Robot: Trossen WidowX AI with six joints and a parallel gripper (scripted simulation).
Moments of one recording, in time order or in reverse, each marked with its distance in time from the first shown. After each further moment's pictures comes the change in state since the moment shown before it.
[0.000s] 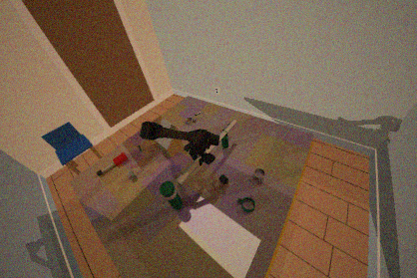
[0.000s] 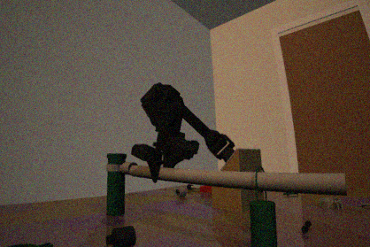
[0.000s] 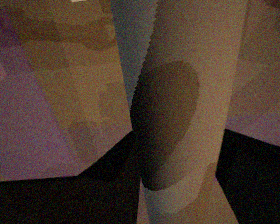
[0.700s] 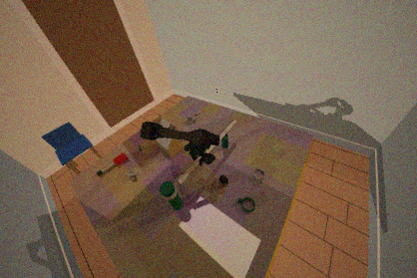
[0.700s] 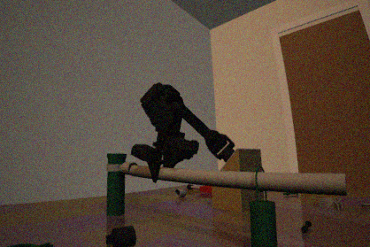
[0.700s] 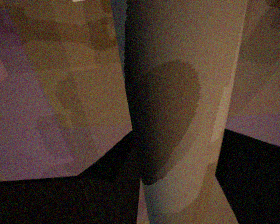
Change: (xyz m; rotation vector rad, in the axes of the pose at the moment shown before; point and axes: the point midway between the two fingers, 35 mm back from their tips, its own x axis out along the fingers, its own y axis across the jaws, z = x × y) arm -0.001 0.000 -0.001 0.000 0.000 0.004
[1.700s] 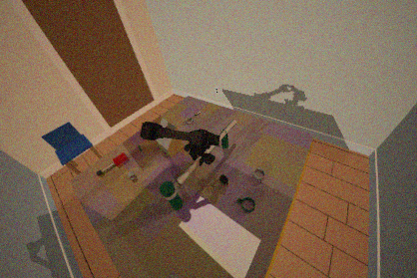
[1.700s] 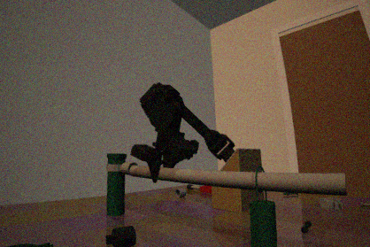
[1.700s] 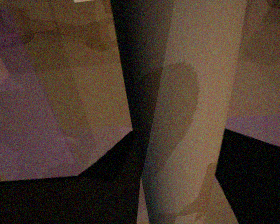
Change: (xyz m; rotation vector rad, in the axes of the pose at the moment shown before) arm 0.000 0.000 0.000 -0.003 -0.004 0.006
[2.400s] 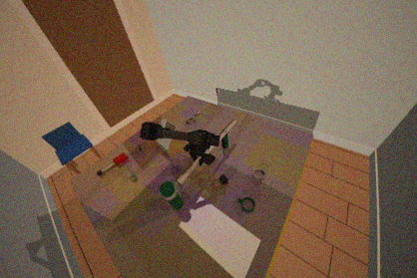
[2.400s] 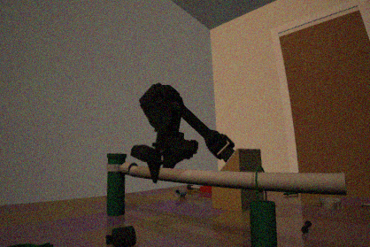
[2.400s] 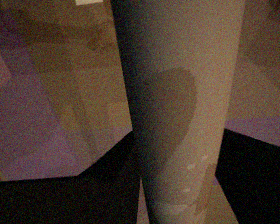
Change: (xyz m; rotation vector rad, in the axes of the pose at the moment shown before) arm 0.001 0.000 -0.001 0.002 -0.012 0.006
